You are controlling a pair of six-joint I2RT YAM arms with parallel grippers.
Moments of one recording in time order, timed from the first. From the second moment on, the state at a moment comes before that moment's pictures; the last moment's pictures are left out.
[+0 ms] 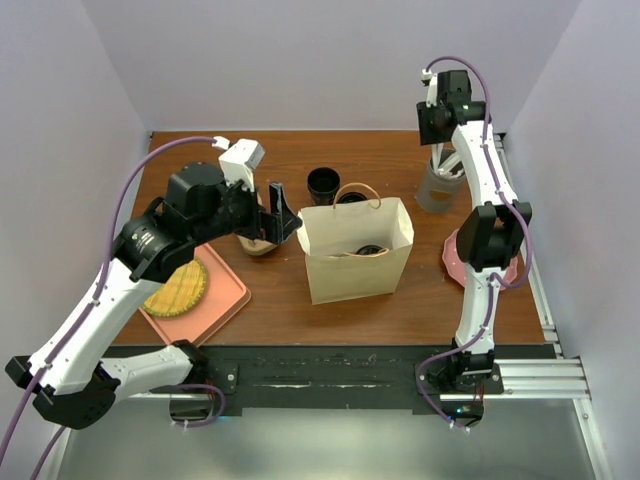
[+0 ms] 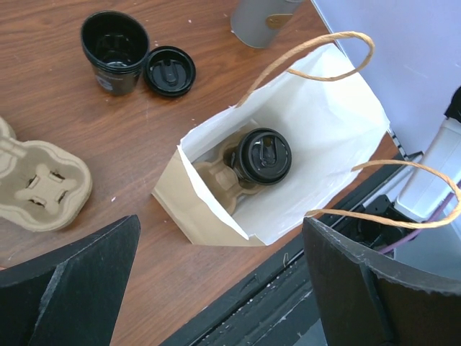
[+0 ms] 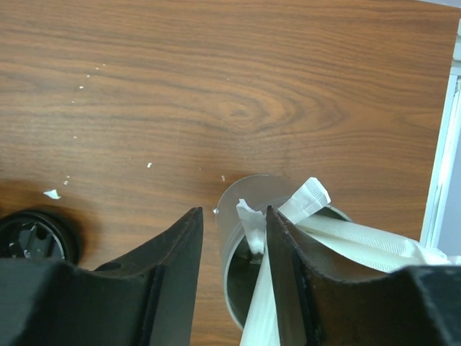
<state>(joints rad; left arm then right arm) -0.67 1.08 1.46 -0.82 0.07 -0.39 0.09 2.20 2.32 -0.90 0.09 -0.07</state>
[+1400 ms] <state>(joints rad) -0.67 0.98 1.37 -0.81 -0.06 -0.39 0.09 1.36 2.19 -0.68 0.00 0.04</state>
